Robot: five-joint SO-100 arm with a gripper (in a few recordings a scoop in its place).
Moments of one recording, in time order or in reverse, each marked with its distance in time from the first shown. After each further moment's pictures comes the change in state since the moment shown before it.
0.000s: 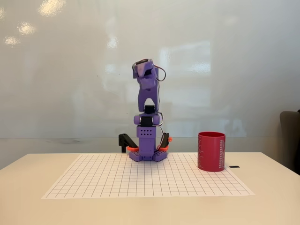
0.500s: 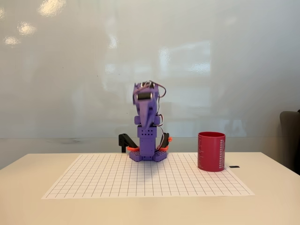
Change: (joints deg) arm -4.3 0.5 29.8 -1.2 -7.4
